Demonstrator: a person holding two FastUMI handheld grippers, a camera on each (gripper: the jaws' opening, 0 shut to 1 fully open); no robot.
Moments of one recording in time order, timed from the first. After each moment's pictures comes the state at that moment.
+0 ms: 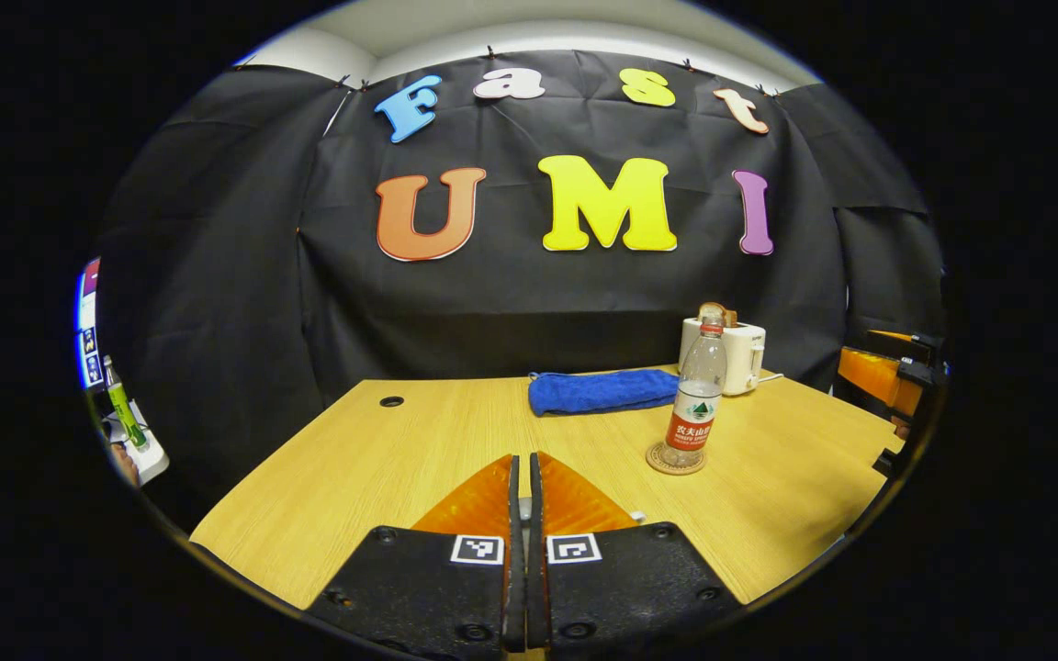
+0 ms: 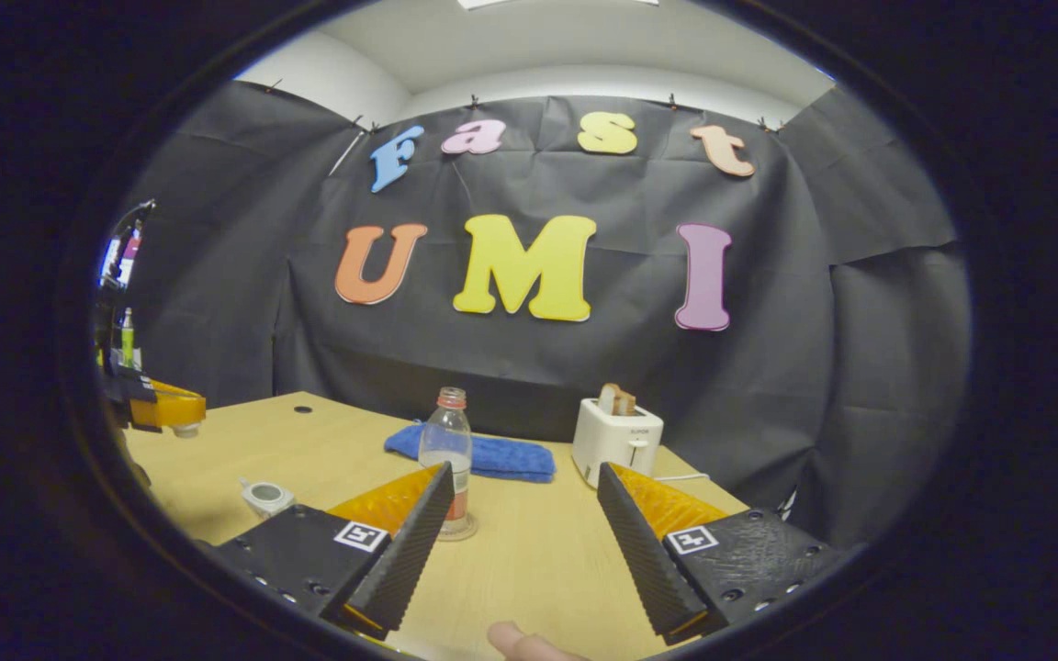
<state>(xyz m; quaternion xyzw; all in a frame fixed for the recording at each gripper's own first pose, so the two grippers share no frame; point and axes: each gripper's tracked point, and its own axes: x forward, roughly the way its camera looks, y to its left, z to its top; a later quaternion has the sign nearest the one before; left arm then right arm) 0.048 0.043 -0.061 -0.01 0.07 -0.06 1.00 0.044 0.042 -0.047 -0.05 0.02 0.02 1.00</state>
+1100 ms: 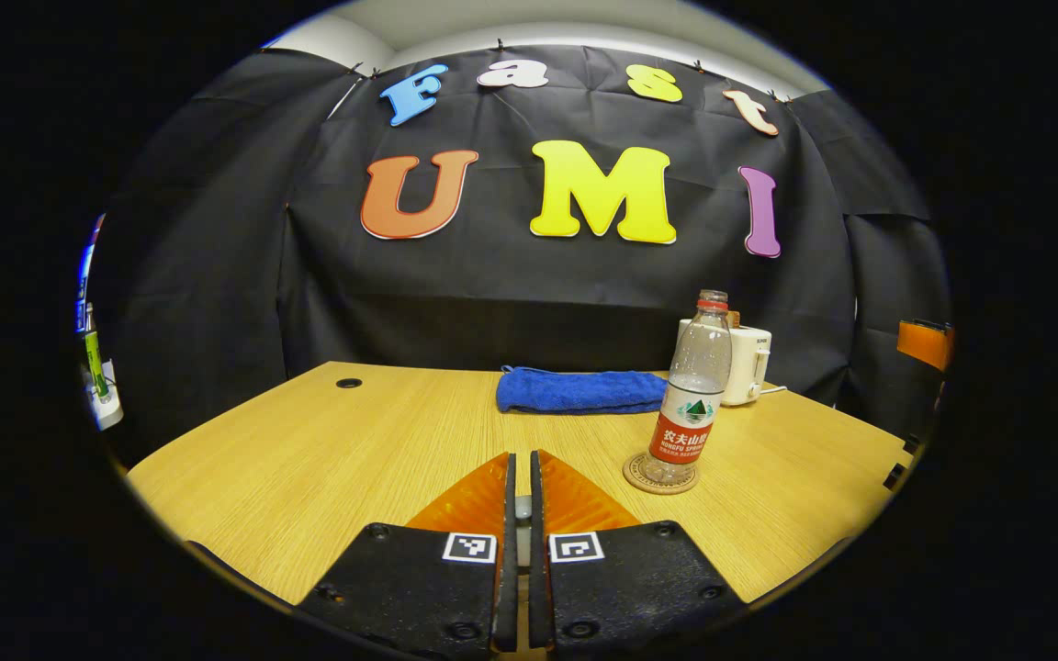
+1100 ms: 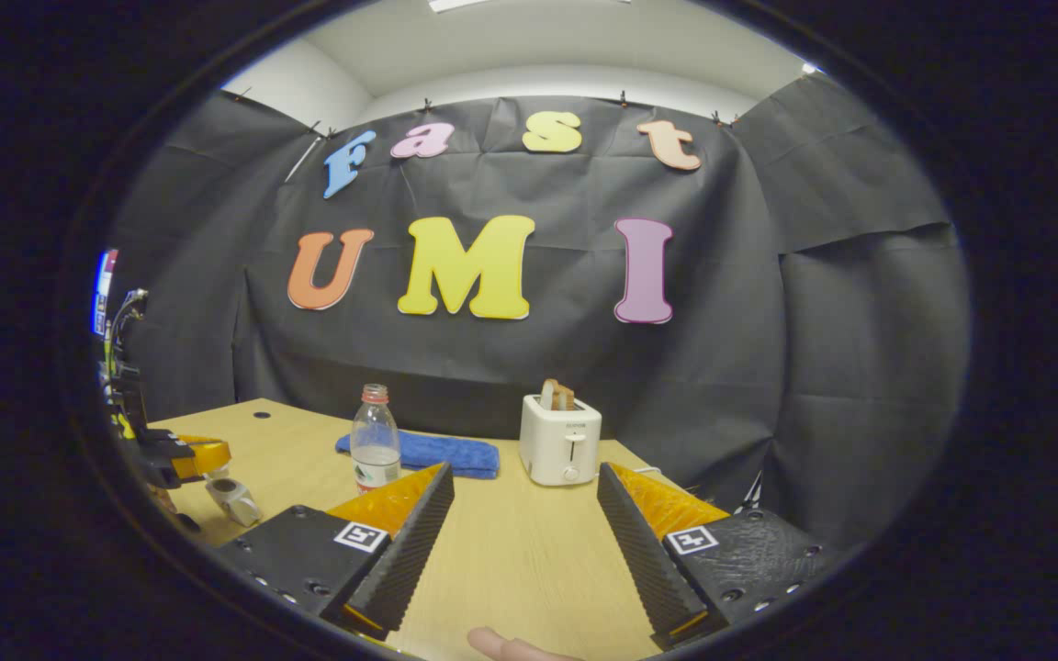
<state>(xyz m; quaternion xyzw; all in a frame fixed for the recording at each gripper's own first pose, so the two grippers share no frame) 0.103 -0.014 -0.105 -0.05 0.05 -0.06 1.00 0.040 -0.023 -0.051 -0.02 0.03 -0.04 1.00</state>
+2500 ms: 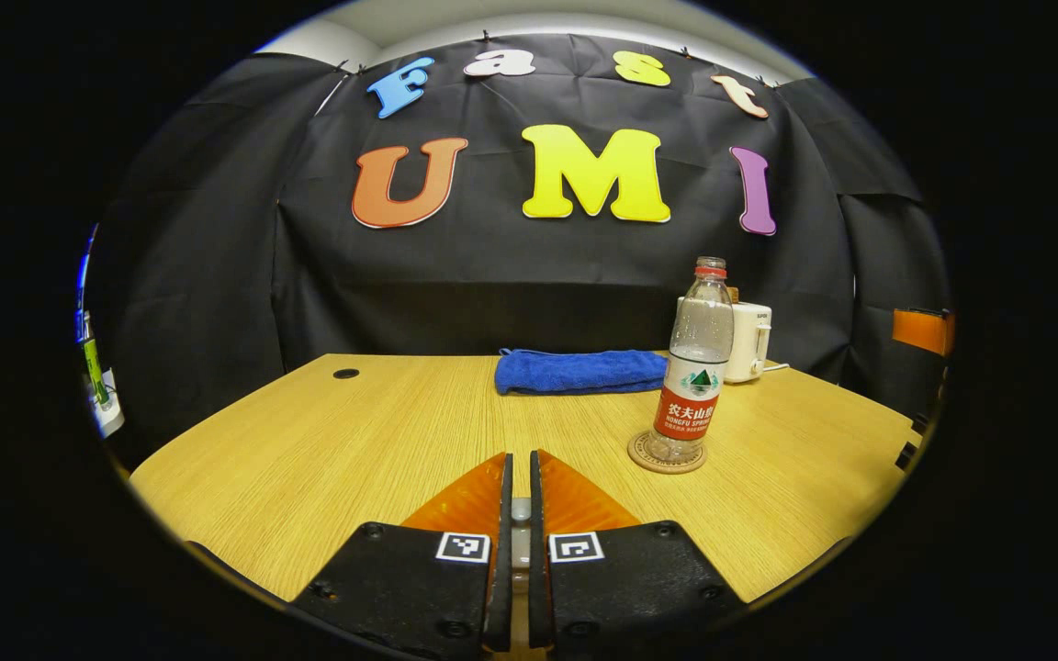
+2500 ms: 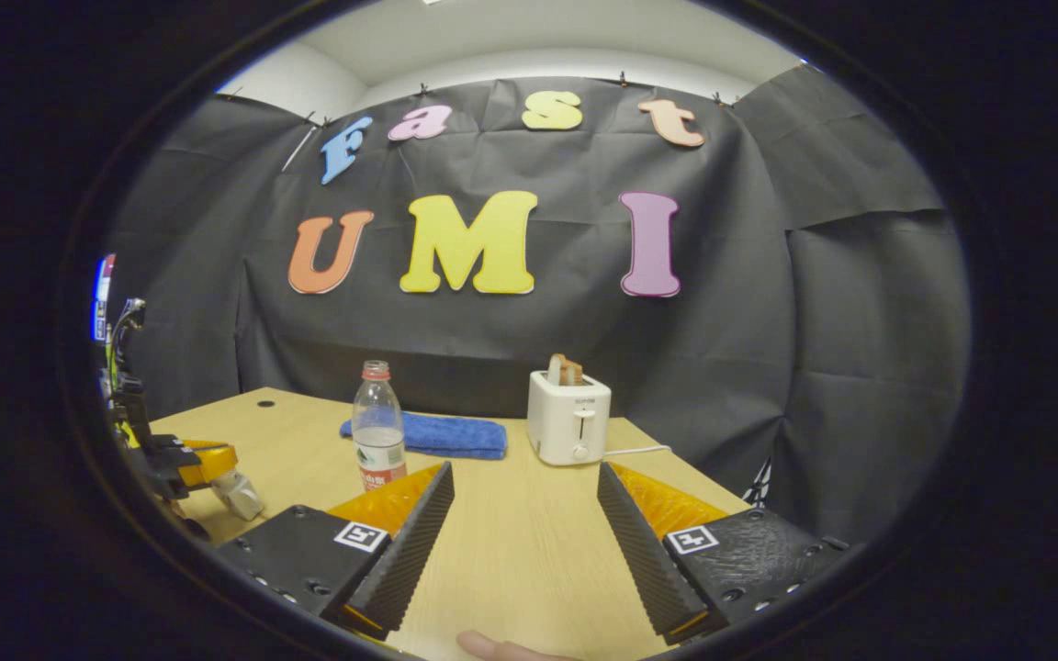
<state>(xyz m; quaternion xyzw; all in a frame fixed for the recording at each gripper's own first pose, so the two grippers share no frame) 0.105 -0.015 -0.121 -0.03 0.06 -0.06 1.00 0.047 -0.018 -0.069 -0.02 0.06 -0.04 1.00</state>
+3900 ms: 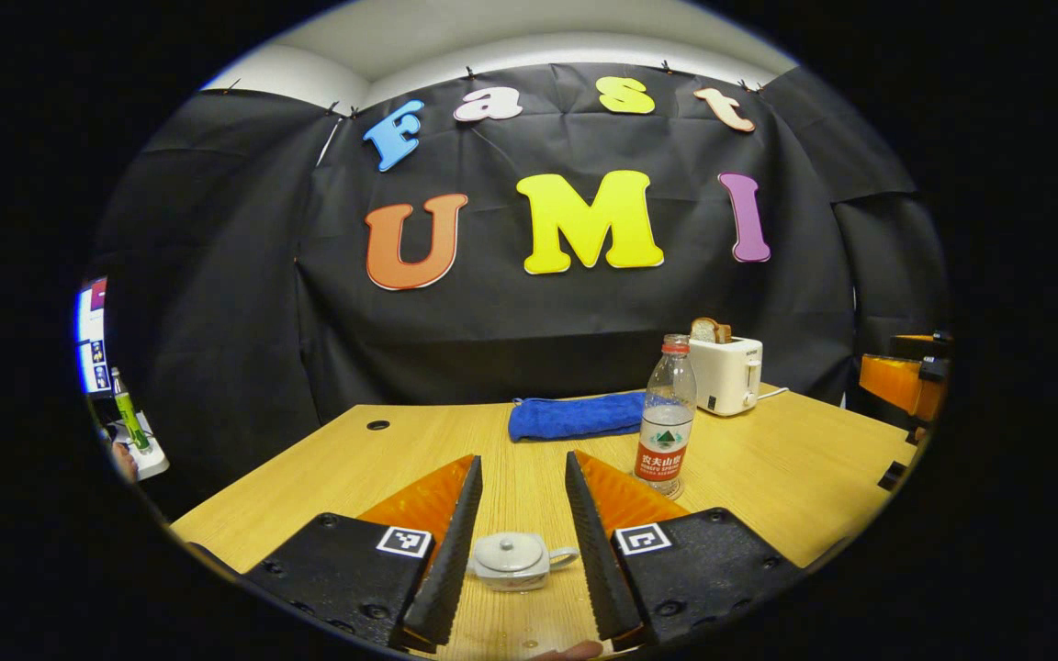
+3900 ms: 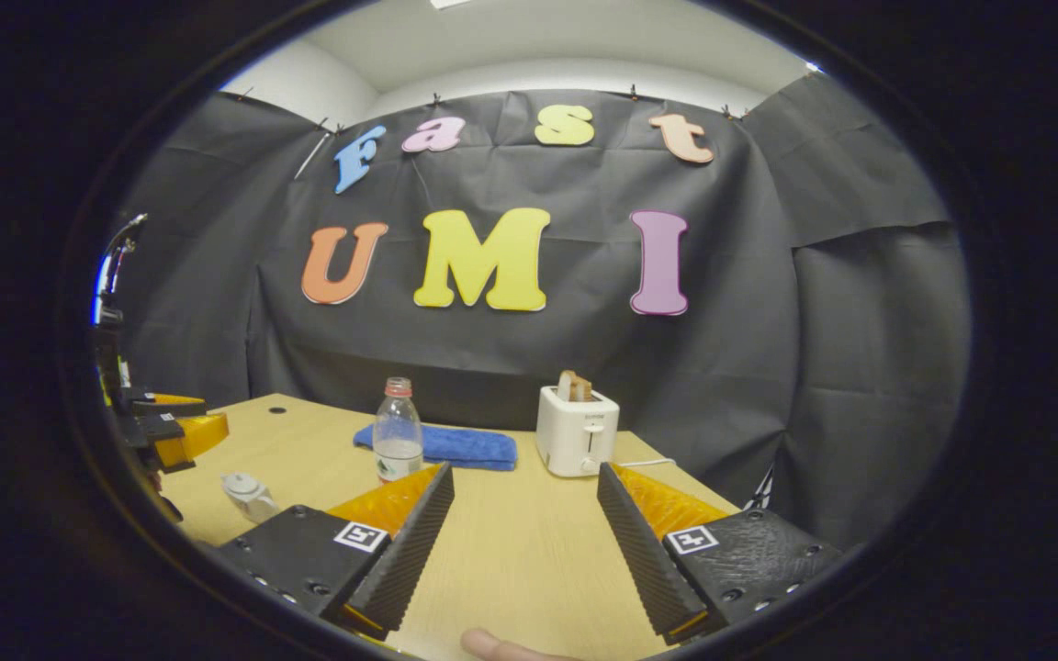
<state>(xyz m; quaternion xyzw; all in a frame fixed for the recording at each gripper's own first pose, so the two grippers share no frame) 0.048 -0.013 -0.034 0.00 0.01 -0.02 1.00 0.026 0.002 -0.045 -0.03 0.04 -0.02 1.00</state>
